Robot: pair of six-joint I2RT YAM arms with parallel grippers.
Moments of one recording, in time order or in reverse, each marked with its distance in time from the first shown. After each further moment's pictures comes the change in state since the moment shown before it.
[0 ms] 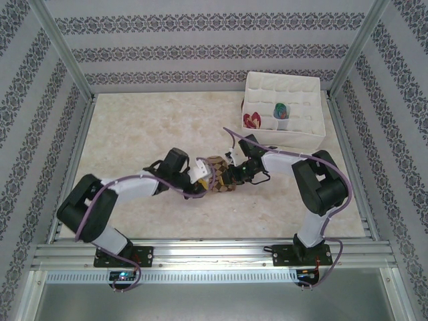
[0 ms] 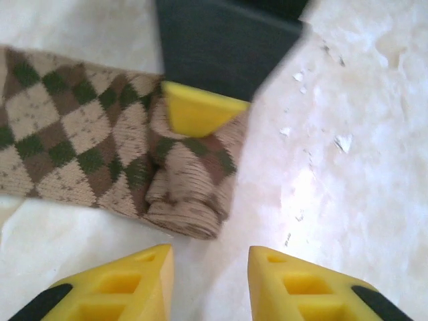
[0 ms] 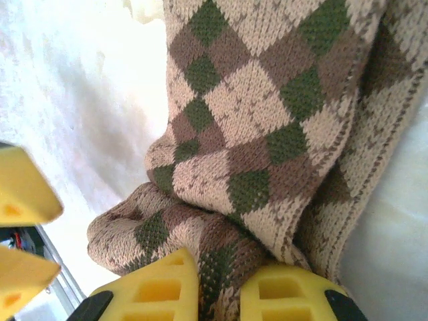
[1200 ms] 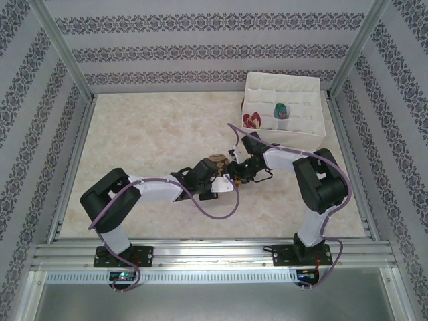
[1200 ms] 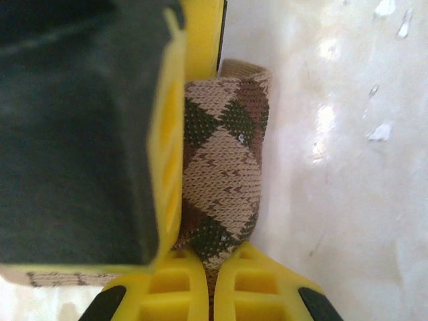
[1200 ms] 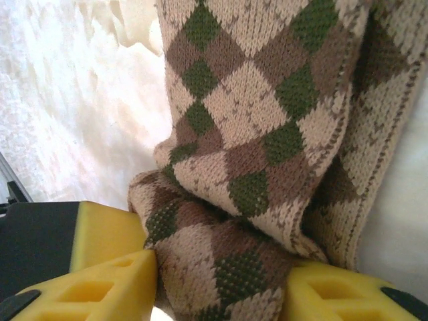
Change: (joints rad) left arm -0.234 0.206 0.176 0.004 -0.458 0.258; right arm -0.039 0.001 0.024 -0.042 -0.014 0.027
